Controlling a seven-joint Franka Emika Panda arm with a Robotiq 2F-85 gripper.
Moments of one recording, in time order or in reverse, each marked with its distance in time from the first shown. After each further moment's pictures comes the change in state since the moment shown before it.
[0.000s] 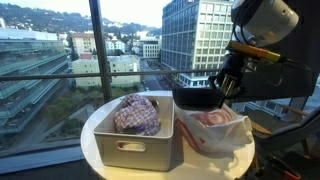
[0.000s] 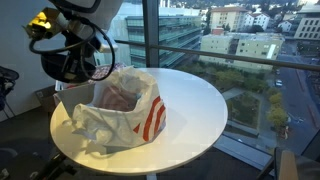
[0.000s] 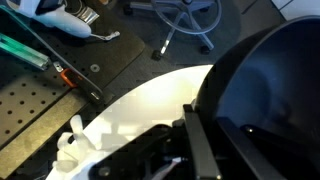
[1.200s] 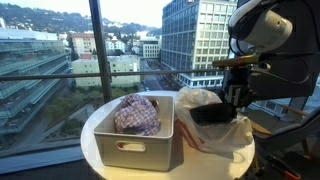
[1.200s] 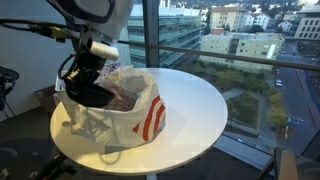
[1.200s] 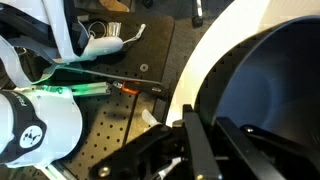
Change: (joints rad) arm -0.077 0.079 0.029 0.010 -0.212 -0.023 0.653
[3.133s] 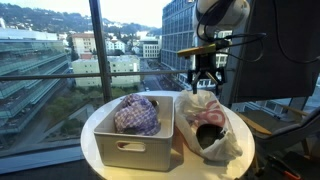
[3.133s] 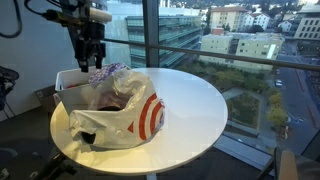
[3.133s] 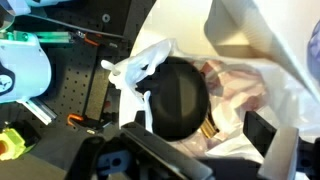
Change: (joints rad) arm 0.192 0.178 0.058 0.350 -0.334 0.018 0.314
